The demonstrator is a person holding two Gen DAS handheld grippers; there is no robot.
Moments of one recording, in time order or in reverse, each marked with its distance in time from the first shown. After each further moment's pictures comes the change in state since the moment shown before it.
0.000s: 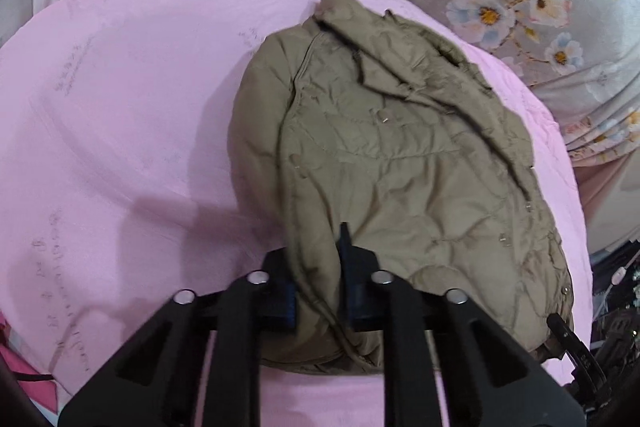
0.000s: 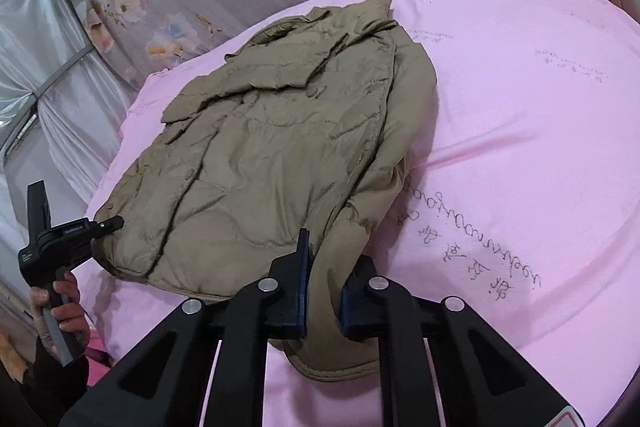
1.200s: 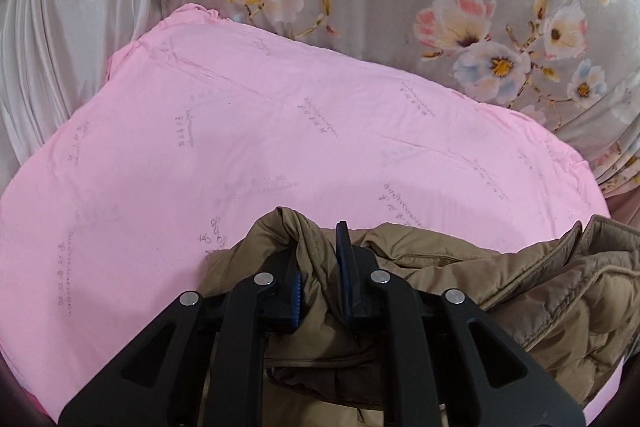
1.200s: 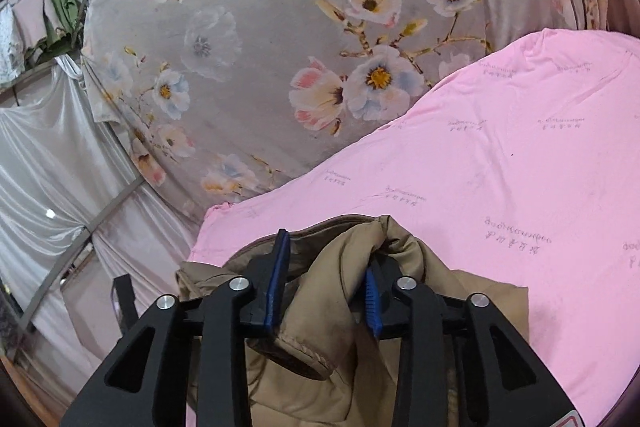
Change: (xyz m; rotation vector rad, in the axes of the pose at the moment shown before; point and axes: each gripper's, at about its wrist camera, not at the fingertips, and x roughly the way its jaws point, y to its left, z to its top) left arm 0.031 -0.057 0.161 0.133 -0.188 0.130; right arm -0.010 0.046 0.194 0.132 -0.332 0.262
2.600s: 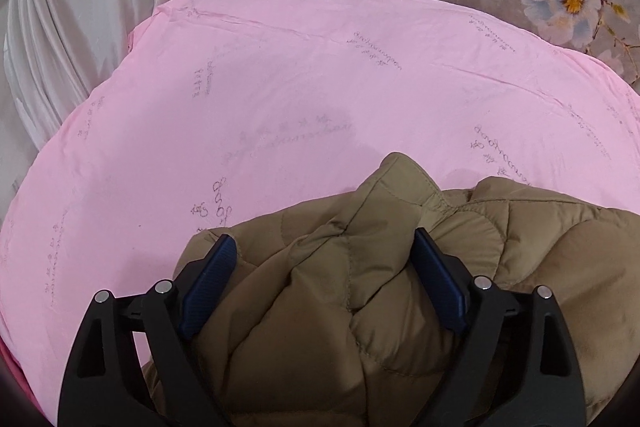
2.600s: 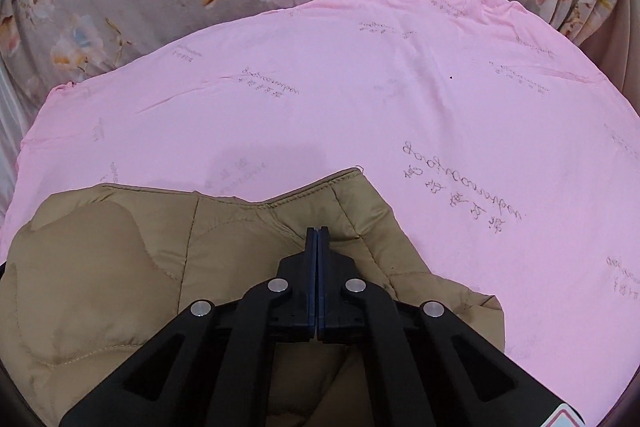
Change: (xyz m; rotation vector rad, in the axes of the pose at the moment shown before) left arm 0.116 -0.009 -0.041 0.057 0.082 0.279; right arm 0.155 -0.083 -0.056 -0.248 0.300 -0.592
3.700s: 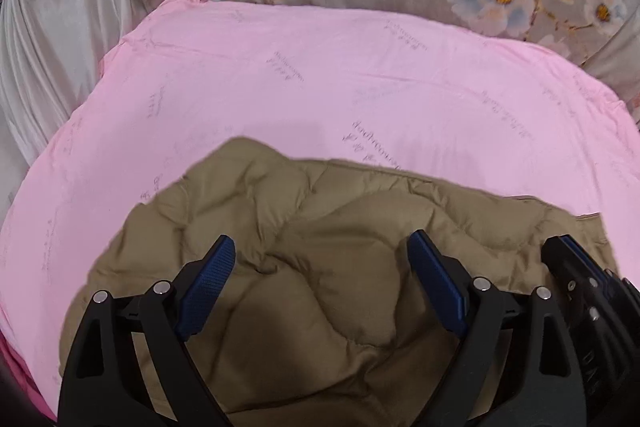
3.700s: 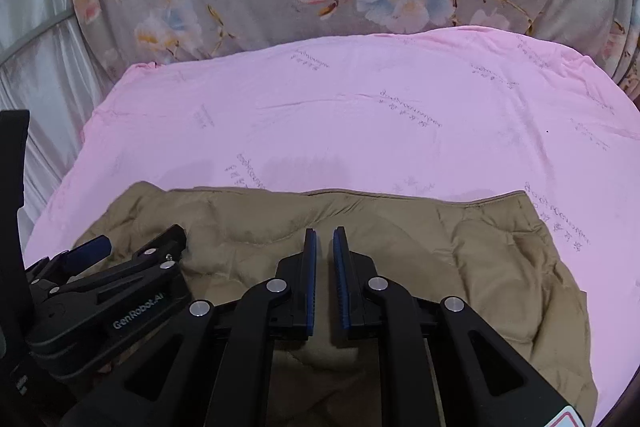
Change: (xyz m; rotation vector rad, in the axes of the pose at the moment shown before) left arm -0.062 -0.088 -0.016 0.069 -0.021 -0.064; right arm -0.049 0.115 -0.008 -0.154 -0.048 0.177
